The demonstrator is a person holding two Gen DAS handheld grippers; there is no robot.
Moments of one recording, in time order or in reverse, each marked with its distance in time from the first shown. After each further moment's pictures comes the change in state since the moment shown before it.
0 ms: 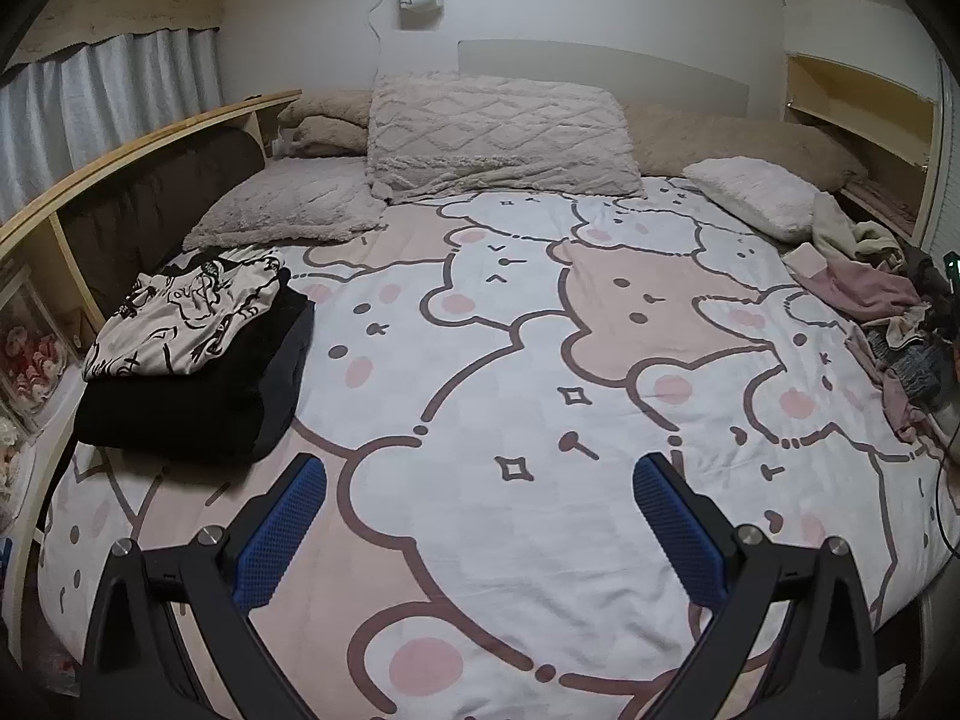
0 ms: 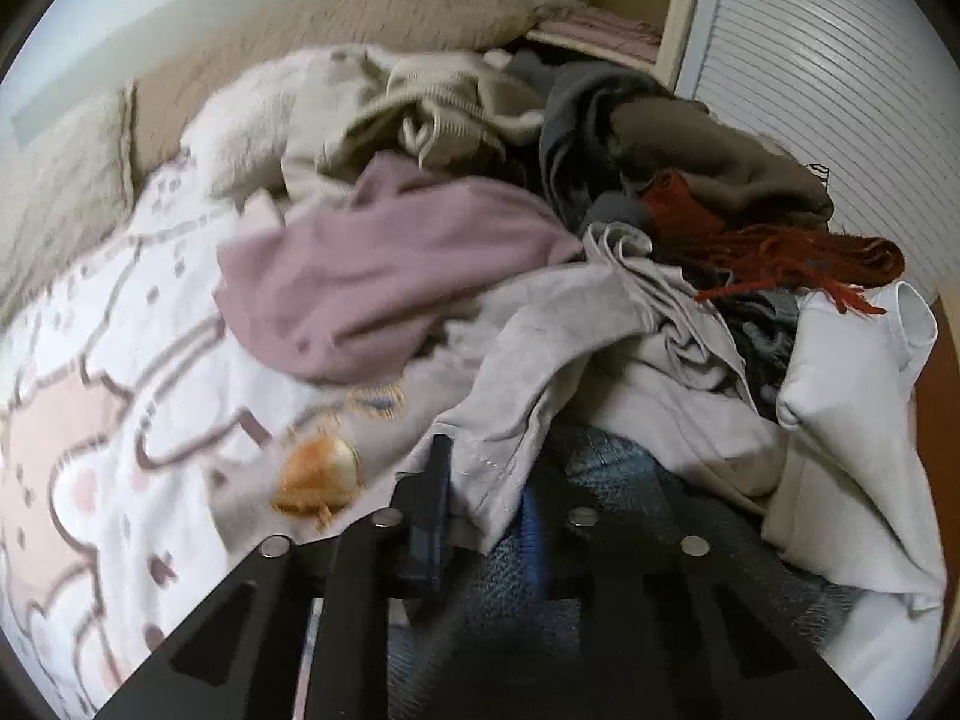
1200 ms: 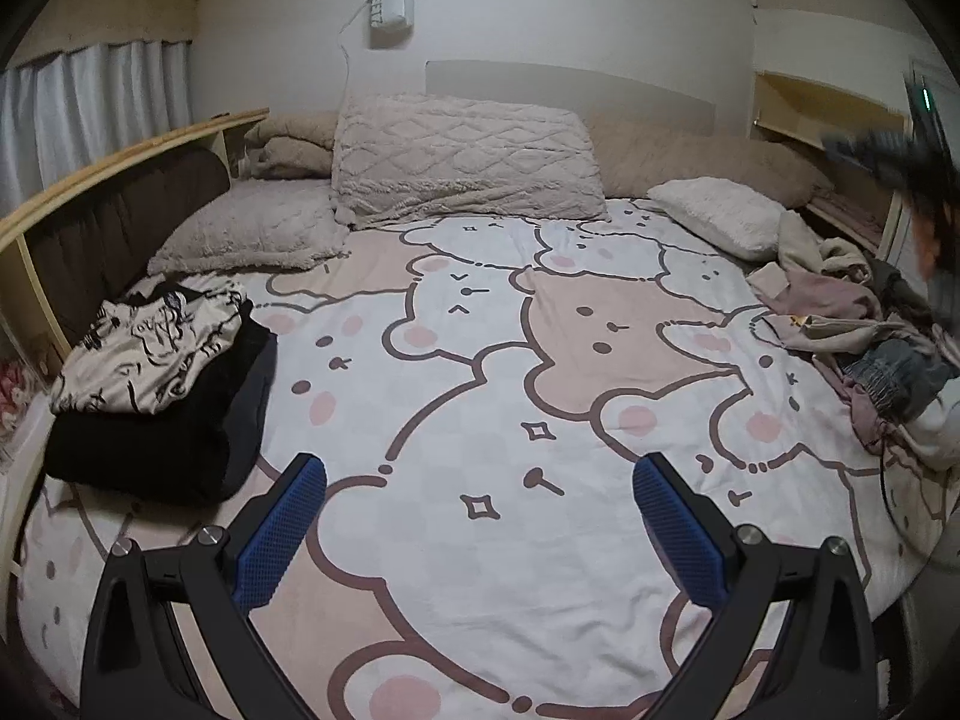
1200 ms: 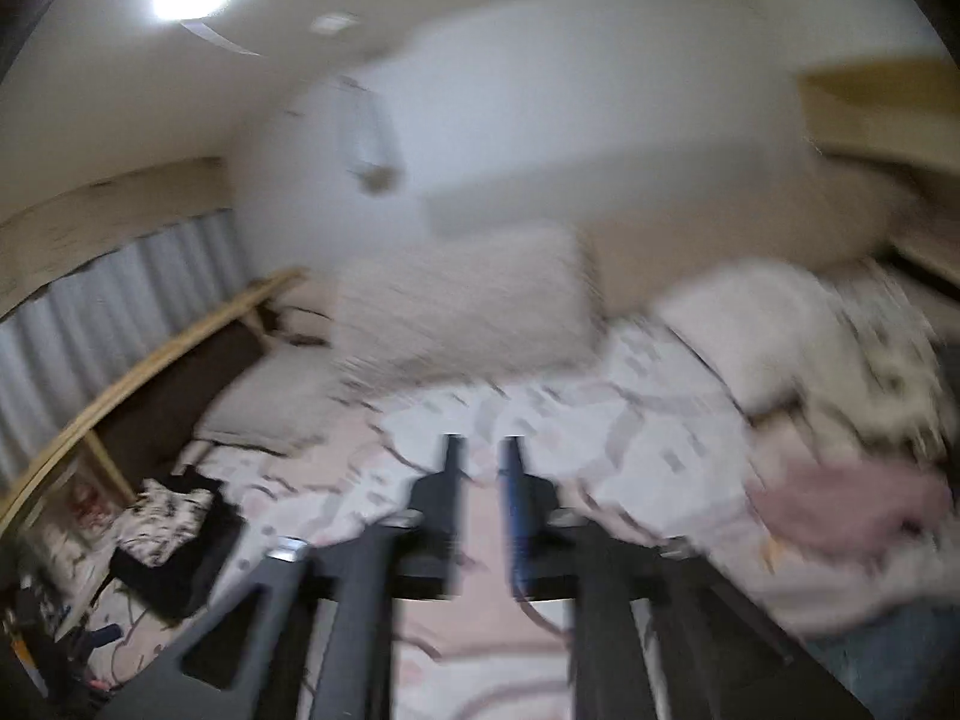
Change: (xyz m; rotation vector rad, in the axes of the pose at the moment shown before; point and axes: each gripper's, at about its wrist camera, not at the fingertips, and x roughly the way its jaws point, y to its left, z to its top) left arm 0.000 0.001 0.016 0.003 -0.053 -0.114; right arm -0.225 0.189 -0.017 -0.276 -0.335 0.789
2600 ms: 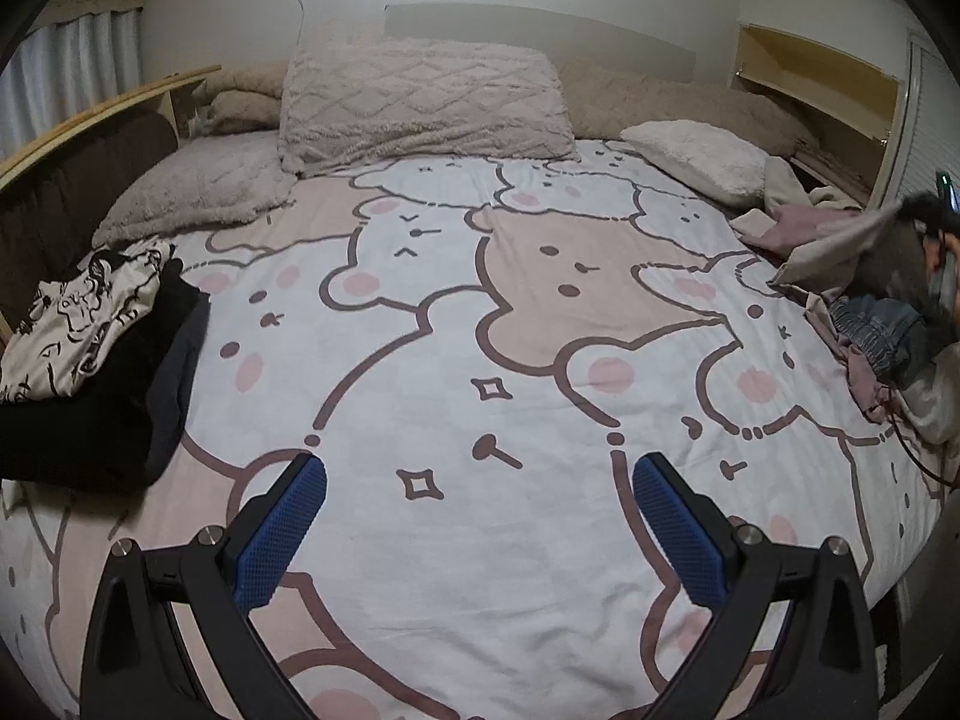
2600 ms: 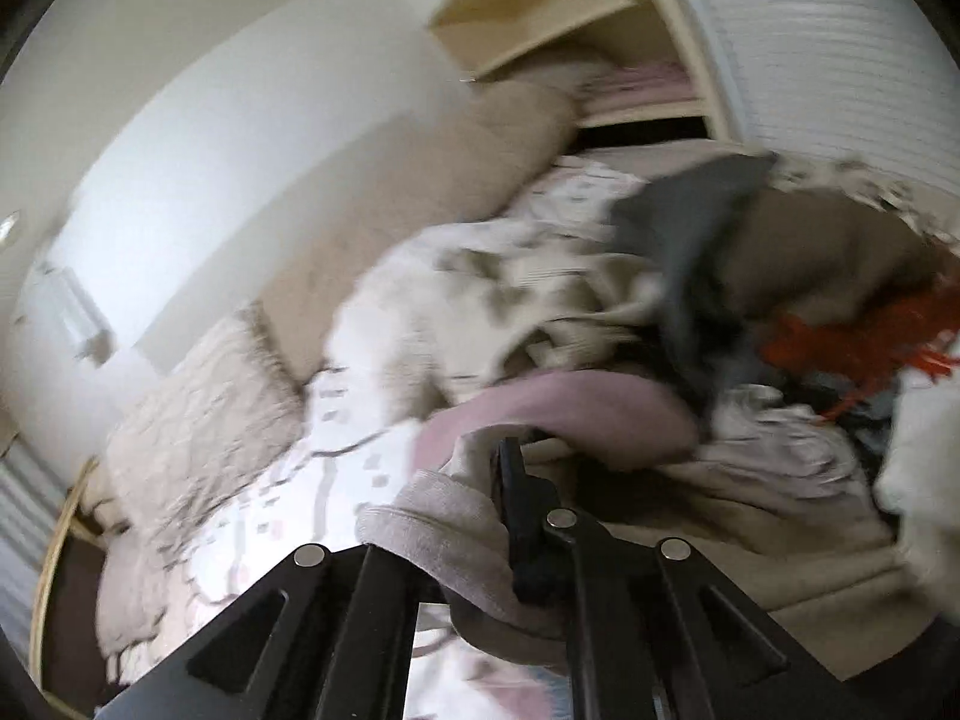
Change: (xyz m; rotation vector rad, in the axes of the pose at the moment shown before) left arm 0.054 -0.028 -0.007 0.047 0.121 -0.060; right arm -0.042 -0.270 -0.015 0.504 -0.074 -0.377
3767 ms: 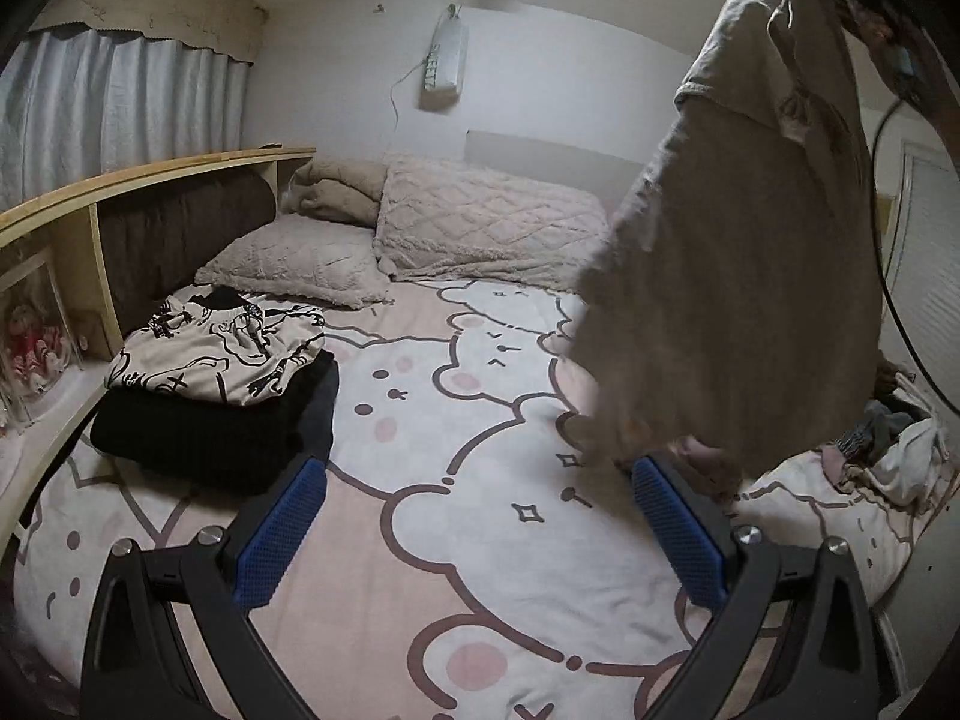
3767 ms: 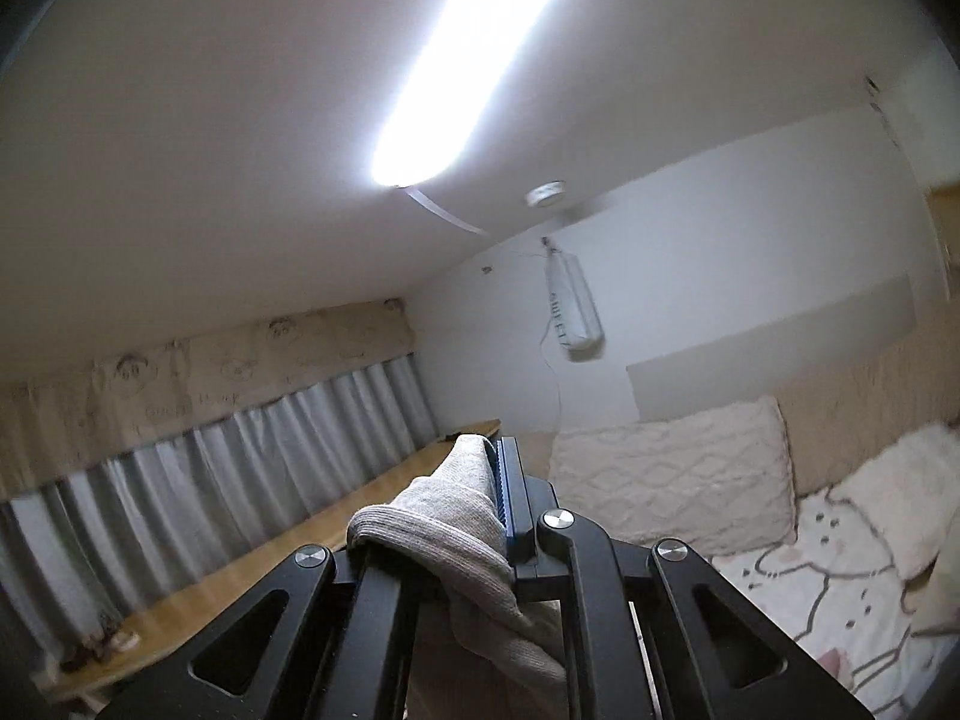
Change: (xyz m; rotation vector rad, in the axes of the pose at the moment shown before) left arm -0.147 0.087 -0.048 -0.132 -0.313 0.028; right arm -0.293 0.474 -0.054 -0.499 -0.140 0.865
